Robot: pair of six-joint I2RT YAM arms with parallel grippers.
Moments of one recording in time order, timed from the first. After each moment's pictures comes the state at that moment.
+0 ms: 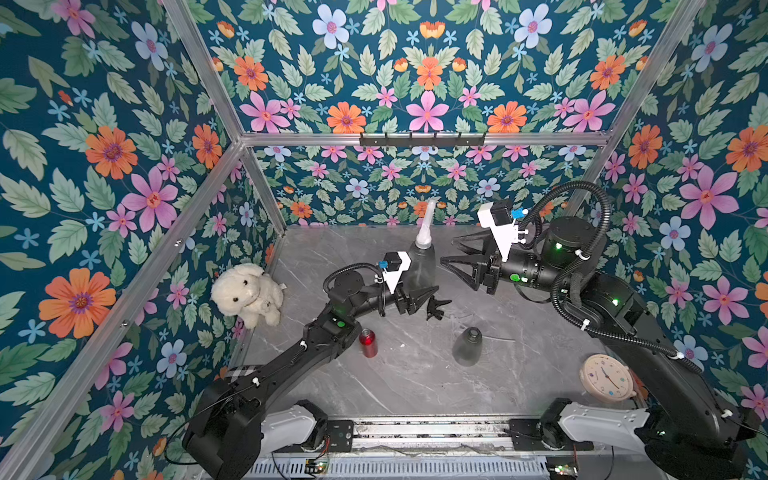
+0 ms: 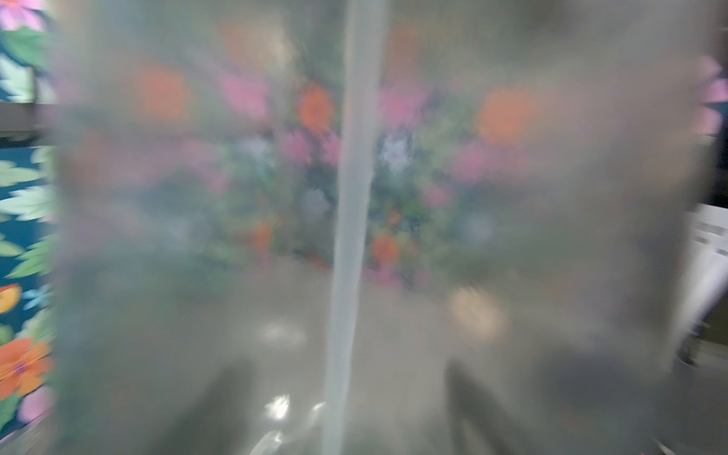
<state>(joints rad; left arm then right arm) -0.63 1.20 0.76 0.58 0.52 -0.12 0.72 1.20 1.61 -0.50 -0.40 0.17</state>
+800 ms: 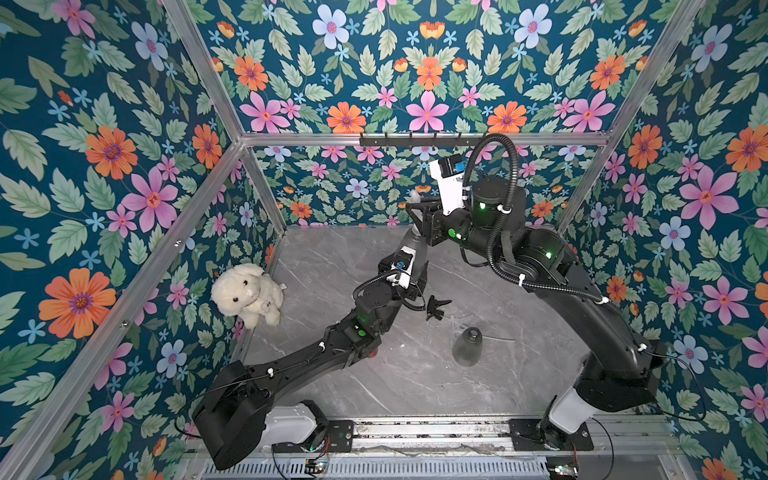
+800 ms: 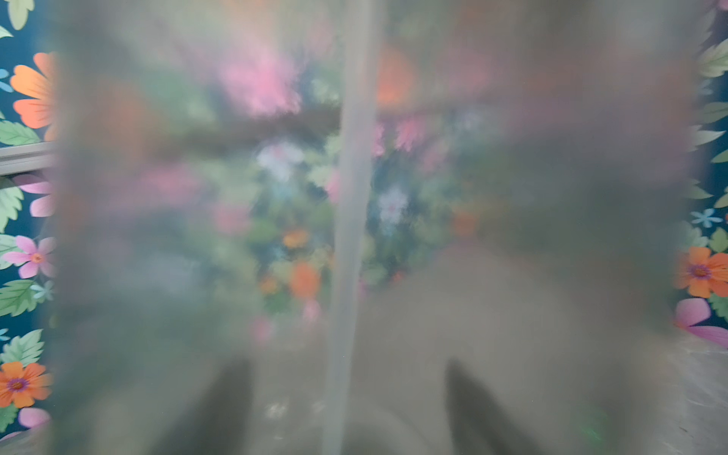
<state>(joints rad) -0.86 1.28 0.77 0.58 -0.42 0.14 0.88 1.70 2.23 -0.70 0.13 0.21</state>
